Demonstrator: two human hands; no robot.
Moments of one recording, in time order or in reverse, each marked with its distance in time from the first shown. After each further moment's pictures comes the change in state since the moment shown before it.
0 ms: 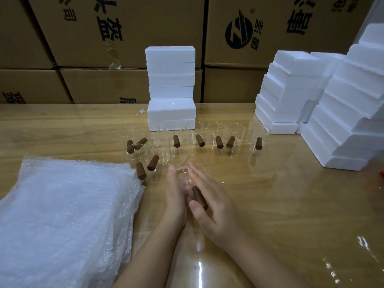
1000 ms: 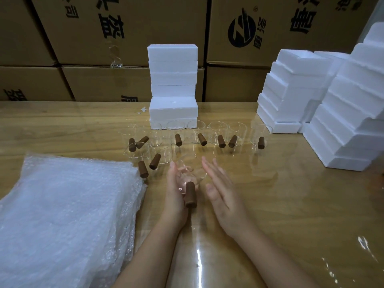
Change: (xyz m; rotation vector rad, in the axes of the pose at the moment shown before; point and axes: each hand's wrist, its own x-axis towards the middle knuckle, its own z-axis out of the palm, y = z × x) left_hand 0.002 0.005 -0.007 -0.166 -0.077 -0.076; right_hand 0.006 0.011 -0.011 0.029 -0.082 0.288
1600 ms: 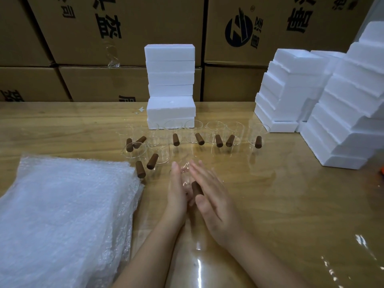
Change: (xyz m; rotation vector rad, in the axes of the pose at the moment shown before) left_hand -0.005 0.000 0.011 0.242 0.066 0.126; right_hand -0.008 -0.014 0.009 0.062 0.060 -0.218
